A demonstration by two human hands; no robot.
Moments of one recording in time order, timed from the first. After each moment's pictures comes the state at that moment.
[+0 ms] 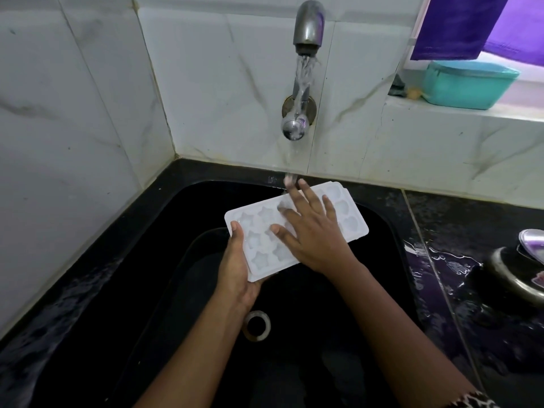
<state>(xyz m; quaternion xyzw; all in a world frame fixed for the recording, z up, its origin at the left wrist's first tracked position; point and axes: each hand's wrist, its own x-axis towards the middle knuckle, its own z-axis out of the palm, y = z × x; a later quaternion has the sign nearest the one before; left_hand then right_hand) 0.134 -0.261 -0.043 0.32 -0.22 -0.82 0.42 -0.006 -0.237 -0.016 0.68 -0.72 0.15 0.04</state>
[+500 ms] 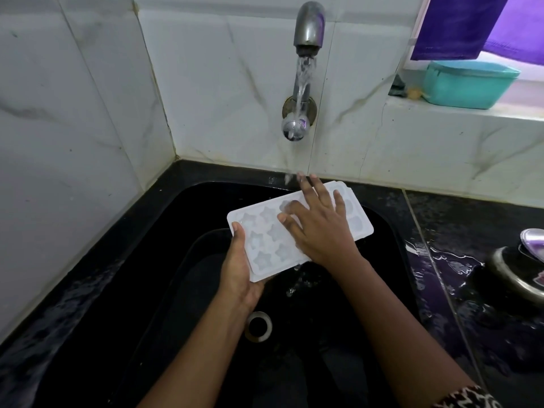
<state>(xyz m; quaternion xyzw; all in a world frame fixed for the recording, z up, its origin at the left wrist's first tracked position) 0.133 -0.261 -0.044 0.31 -0.24 -0.82 0.42 -0.010 -0.241 -0.013 0.64 -0.74 0.16 0.08</state>
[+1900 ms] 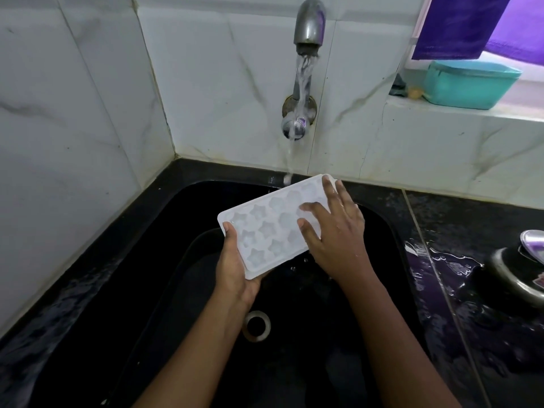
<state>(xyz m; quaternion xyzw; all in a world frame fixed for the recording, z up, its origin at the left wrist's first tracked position) 0.134 -0.264 -0.043 0.33 -0.21 -0.80 0.45 -0.012 -0.213 -0.018 0.59 -0.74 0.32 0.10</state>
